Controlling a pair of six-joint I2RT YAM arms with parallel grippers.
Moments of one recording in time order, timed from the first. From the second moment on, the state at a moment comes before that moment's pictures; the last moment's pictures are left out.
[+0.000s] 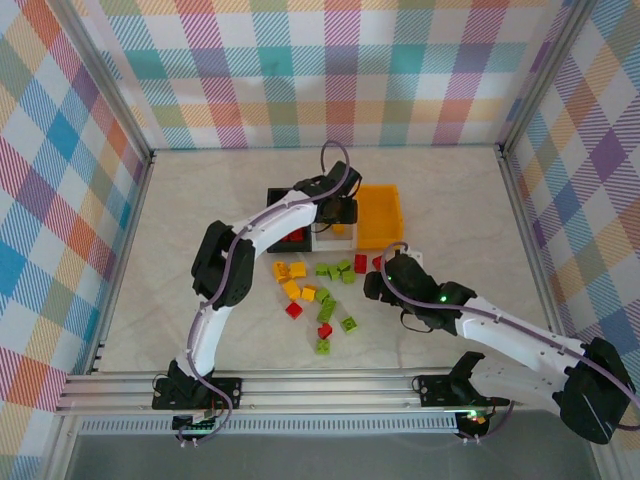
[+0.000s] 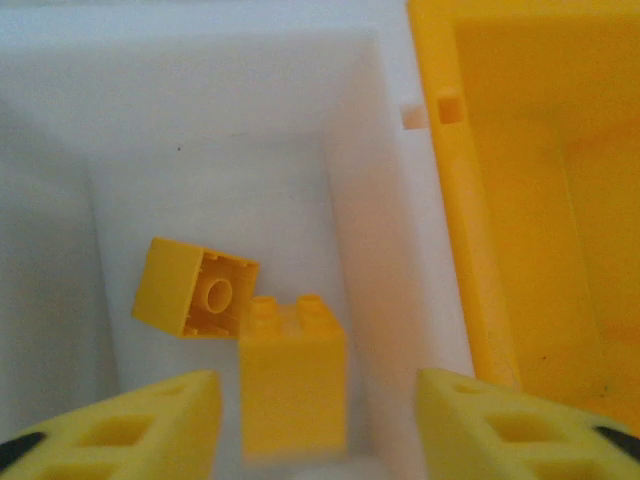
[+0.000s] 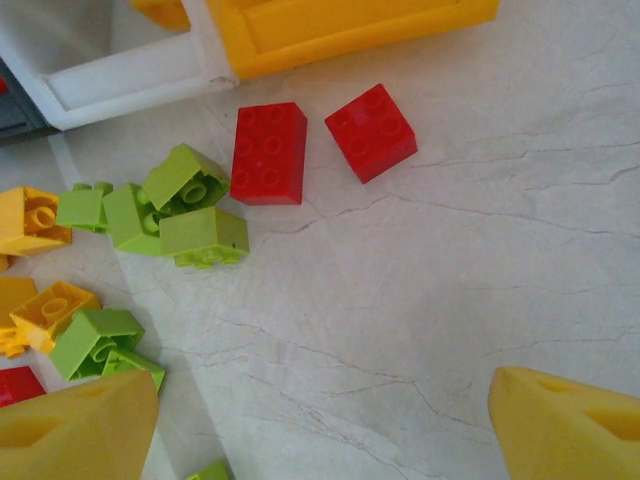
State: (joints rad) left arm -0.68 2.20 1.90 -0.71 -0.15 -0.56; right arm 0.82 1.02 0.61 -0.49 0.26 0.82
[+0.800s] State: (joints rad) left arm -0.82 1.01 0.78 -0.62 -0.19 -0.77; right arm 0.99 1.40 0.65 -0.35 0.02 0.66
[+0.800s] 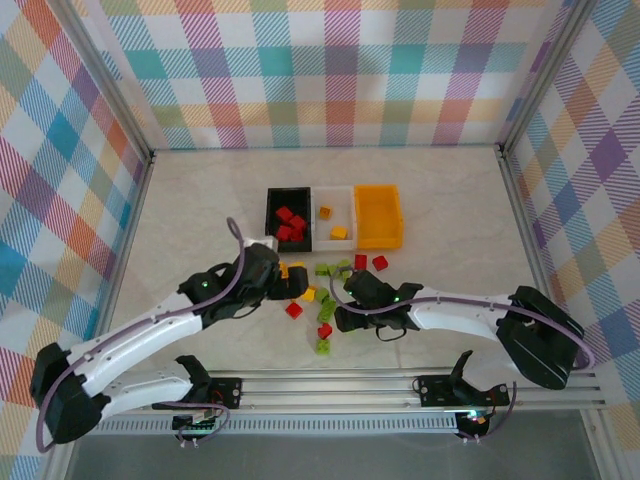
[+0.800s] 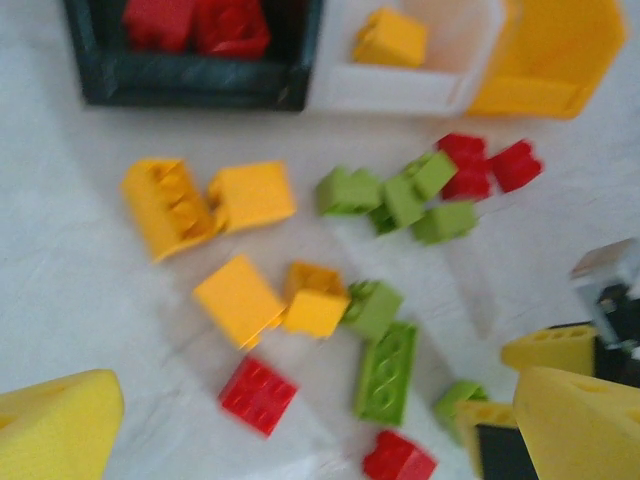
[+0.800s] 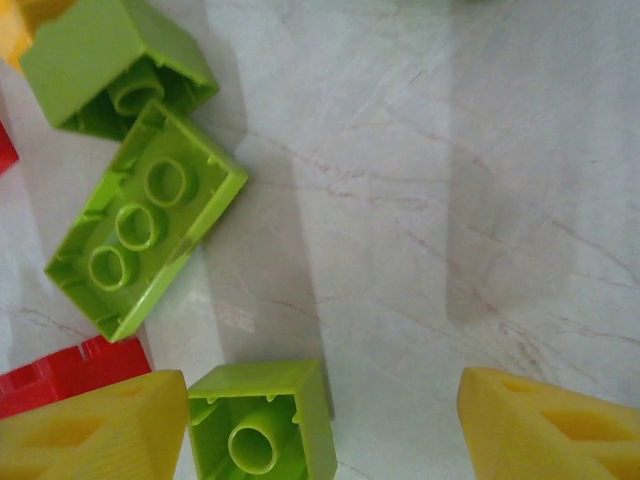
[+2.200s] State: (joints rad) left arm -0.82 0.91 0.68 -0.68 -0.23 -0.83; right arm 1.10 1.34 0.67 -0.58 0.26 0.81
